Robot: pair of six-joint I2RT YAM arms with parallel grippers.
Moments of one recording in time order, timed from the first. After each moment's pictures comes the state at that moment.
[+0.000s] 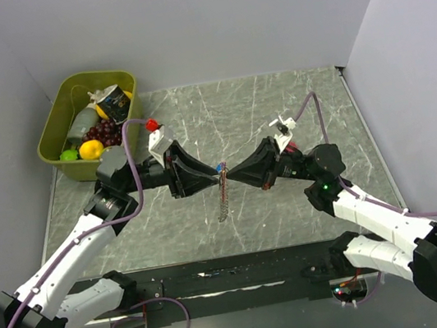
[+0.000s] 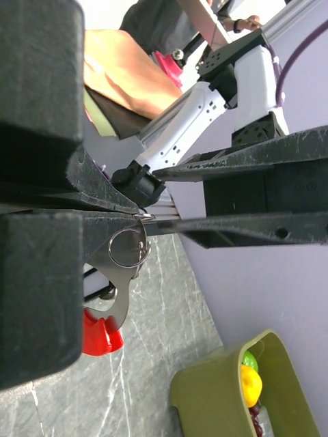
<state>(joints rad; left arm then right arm) -0.58 1.02 0.87 0.26 0.95 -0.41 0.55 0.98 0.55 0.83 -0.81 0.72</state>
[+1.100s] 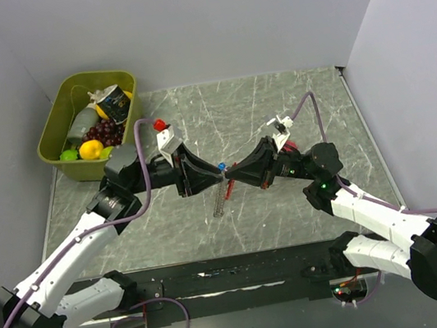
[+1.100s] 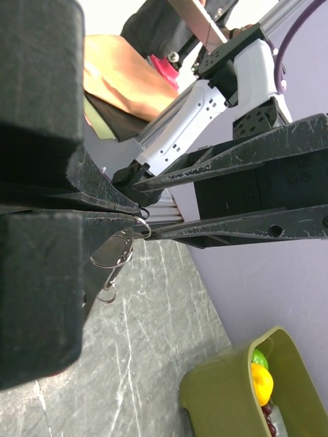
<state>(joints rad) -0.63 1.05 0.90 0.15 0.83 -0.33 0.55 1.00 0.55 0.83 -0.81 0.75</state>
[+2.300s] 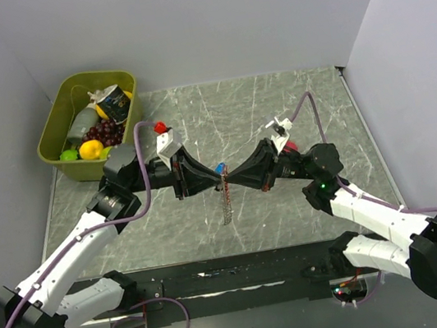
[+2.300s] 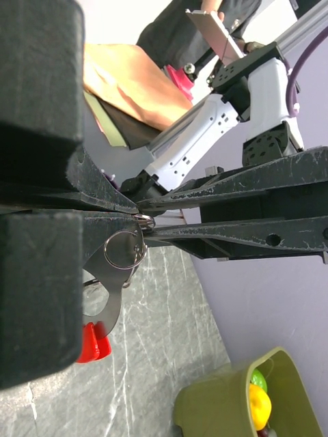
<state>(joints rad) -0.61 1.05 0.89 0.18 0.94 -0.29 0.55 1.01 0.55 0.87 -0.87 0.75</state>
